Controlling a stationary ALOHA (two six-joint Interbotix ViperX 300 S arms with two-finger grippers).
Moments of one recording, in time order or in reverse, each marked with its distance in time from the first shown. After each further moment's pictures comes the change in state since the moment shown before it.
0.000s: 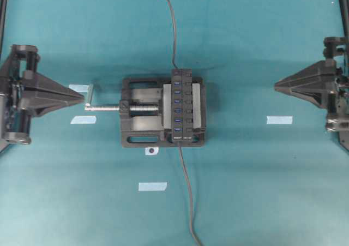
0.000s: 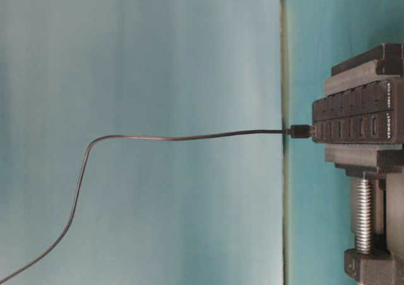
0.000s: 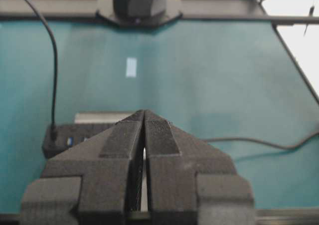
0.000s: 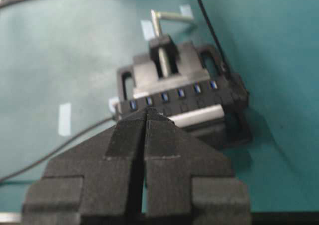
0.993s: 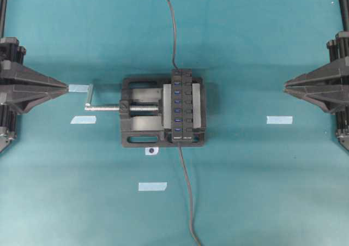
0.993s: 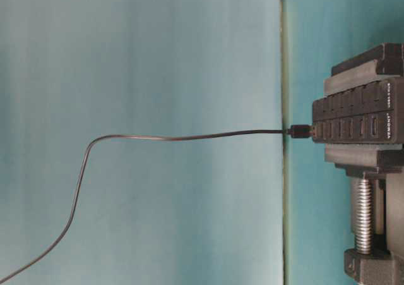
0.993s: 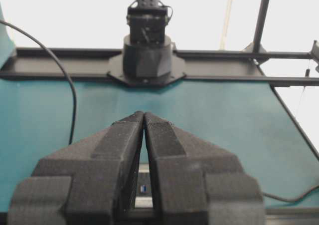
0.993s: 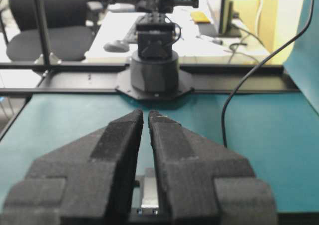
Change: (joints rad) left arm 0.018 -0.130 0.067 -0.009 -0.155 0.021; right arm 0.084 -0.051 0.058 -0.094 -0.417 -0.141
